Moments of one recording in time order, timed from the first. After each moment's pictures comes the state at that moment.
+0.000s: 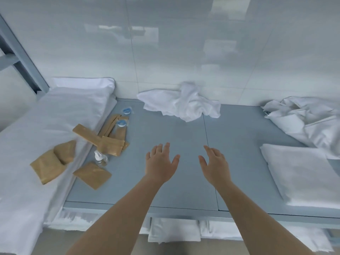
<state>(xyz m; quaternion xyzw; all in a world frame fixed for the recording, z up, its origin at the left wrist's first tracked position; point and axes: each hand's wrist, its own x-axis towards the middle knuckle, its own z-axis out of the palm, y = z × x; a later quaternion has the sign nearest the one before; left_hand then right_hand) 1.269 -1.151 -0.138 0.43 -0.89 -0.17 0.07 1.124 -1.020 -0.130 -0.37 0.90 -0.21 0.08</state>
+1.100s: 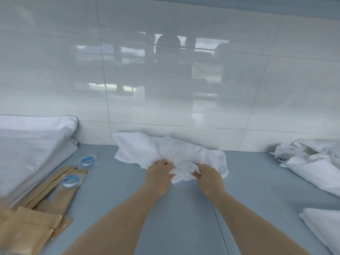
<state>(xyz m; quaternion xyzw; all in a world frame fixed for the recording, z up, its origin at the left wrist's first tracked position) 1.061 -1.340 -0.233 0.27 -0.94 -0.08 0.17 0.922 -1.205 -0.231 -0.44 0.86 -0.28 -0.01</state>
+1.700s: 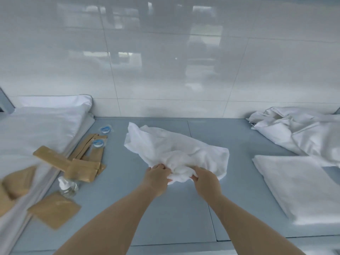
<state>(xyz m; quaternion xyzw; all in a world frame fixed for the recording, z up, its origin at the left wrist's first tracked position) 1.198 -1.194 -0.204 0.25 -0.96 -0.09 -0.01 1.065 -1.046 -0.208 -0.43 0.87 -0.23 0.04</state>
